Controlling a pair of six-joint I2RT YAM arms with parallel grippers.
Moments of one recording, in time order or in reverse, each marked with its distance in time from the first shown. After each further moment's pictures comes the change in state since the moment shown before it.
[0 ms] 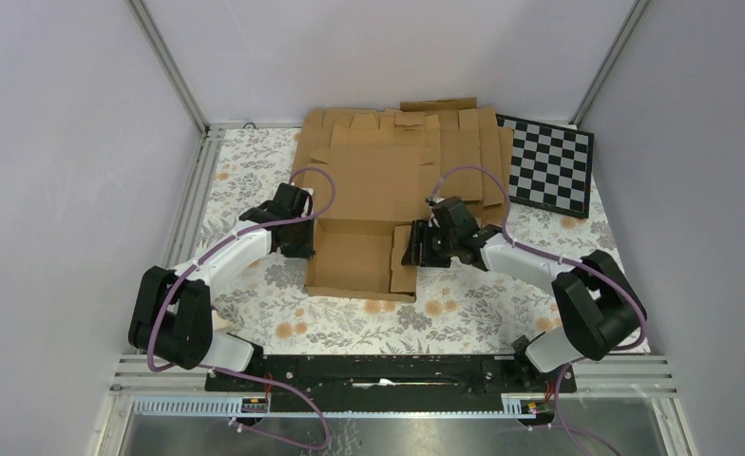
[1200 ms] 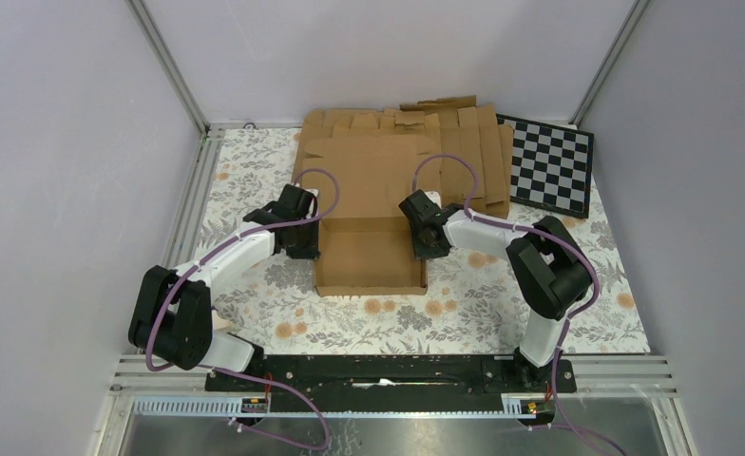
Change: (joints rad) left arm -0.029 -0.002 0.000 0.014 0.011 -0.034; right arm 0.090 0.321 0.329 -0.358 0.501 -0.134
